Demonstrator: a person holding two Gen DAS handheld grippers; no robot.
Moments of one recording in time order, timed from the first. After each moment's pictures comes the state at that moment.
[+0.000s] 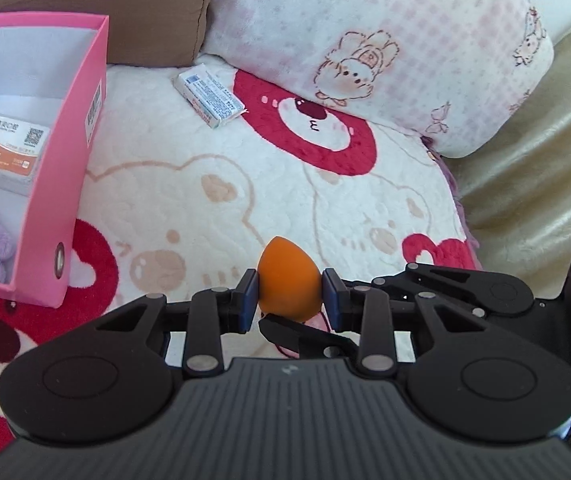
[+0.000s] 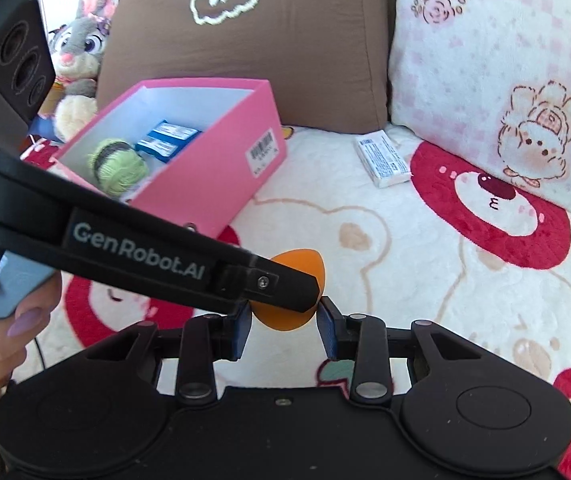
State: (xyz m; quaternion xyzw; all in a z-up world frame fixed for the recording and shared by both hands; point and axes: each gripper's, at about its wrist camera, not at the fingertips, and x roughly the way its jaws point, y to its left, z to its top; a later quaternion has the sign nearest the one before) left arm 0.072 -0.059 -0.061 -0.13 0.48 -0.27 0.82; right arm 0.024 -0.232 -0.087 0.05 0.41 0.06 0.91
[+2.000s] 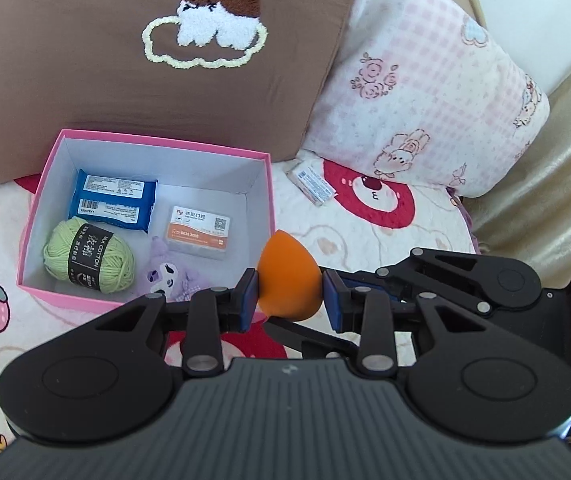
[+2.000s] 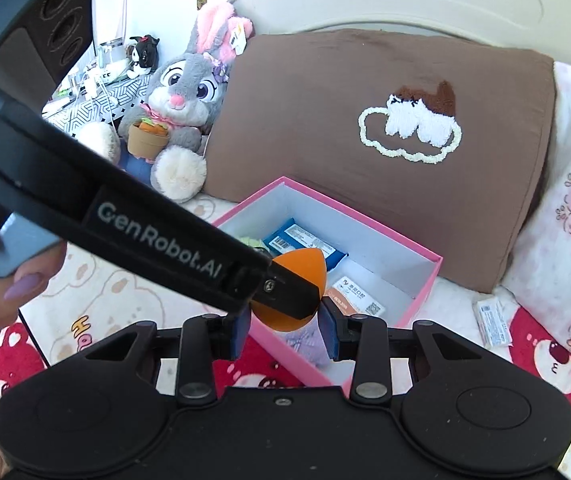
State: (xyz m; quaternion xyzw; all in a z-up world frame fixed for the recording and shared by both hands) left arm 0.071 0.120 0.077 -0.10 0.46 -0.23 0.85; right arm 0.090 -0.054 0.053 -0.02 0.36 0.13 0.92
